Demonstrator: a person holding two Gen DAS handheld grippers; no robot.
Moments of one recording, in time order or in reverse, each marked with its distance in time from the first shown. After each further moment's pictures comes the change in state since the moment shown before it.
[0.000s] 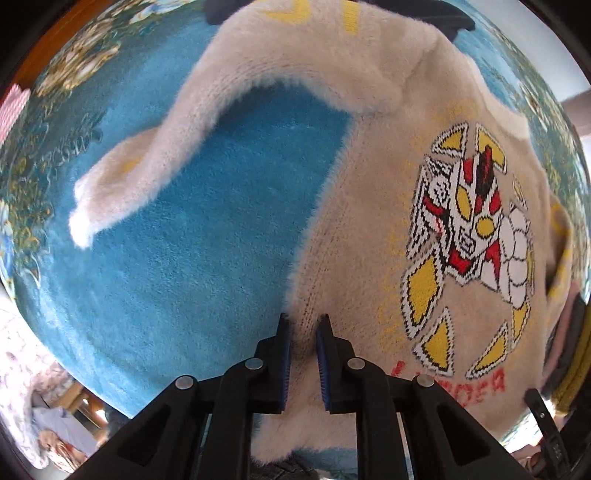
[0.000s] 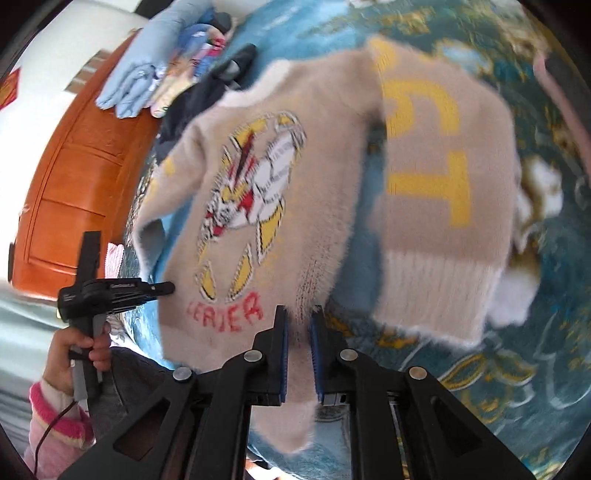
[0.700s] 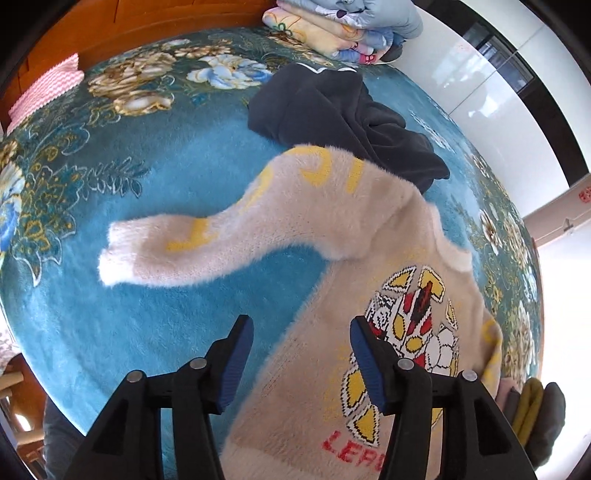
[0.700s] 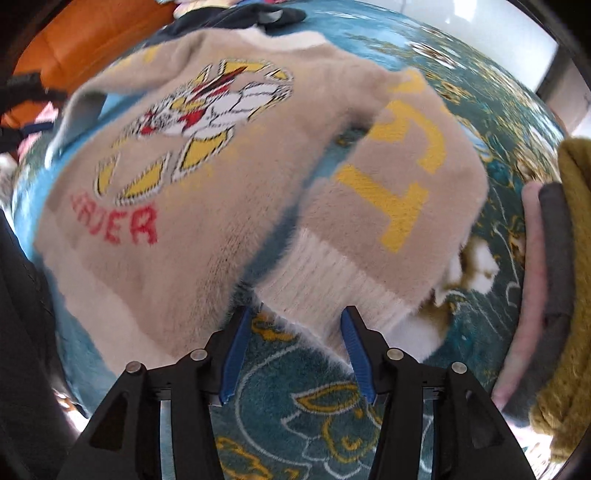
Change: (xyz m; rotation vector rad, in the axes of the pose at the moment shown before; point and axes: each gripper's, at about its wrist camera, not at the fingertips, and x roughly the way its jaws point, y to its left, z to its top) left arm -0.061 -0.013 -0.007 -0.200 -0.420 -0.231; right arm 0.032 -0.006 -0.032 -0.516 0.067 -0.496
